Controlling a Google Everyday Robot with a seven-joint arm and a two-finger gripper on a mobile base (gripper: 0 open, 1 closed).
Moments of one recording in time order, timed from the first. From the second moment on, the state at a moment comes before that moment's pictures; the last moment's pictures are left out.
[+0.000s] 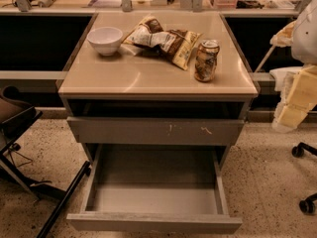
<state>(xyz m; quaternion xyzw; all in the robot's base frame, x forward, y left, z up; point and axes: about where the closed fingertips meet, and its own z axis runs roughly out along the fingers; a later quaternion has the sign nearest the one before) 0.438 -0.216 0.977 -0.60 0.78 -0.04 0.16</state>
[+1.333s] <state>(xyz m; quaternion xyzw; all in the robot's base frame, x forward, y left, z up) 0.443 -0.210 0.983 -0.60 0.77 0.00 0.20</state>
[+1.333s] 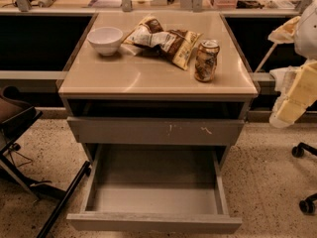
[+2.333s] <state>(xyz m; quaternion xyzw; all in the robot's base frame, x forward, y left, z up) 0.605 -0.175 1.000 -0.53 0.69 0.24 0.43</state>
